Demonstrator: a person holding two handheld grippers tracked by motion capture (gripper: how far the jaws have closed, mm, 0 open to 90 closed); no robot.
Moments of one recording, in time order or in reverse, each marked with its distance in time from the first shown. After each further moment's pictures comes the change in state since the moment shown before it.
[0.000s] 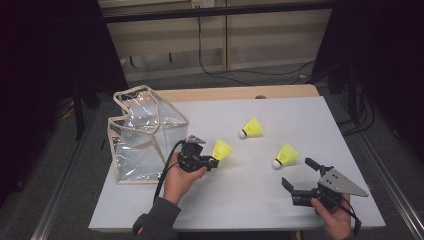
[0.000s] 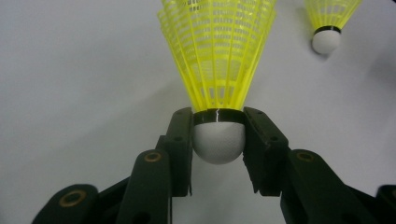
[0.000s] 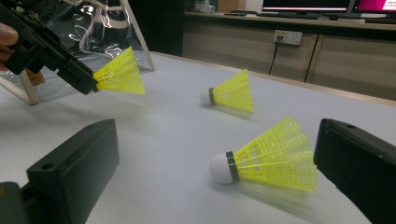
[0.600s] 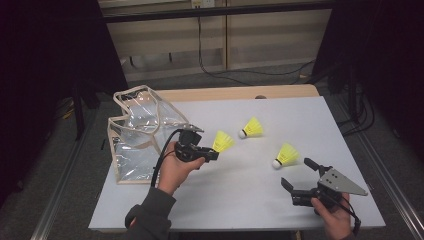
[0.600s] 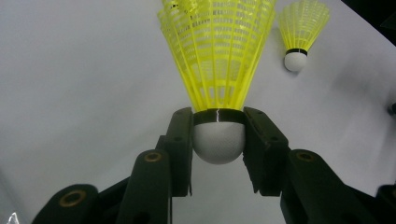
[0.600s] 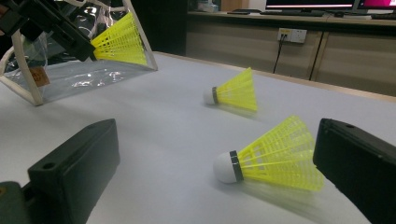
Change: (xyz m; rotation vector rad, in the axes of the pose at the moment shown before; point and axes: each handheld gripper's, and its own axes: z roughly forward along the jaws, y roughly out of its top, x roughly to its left) left arm -0.004 0.029 -0.024 0.018 -0.032 0.012; right arm -0.001 -0.001 0.001 0.003 0.016 0.017
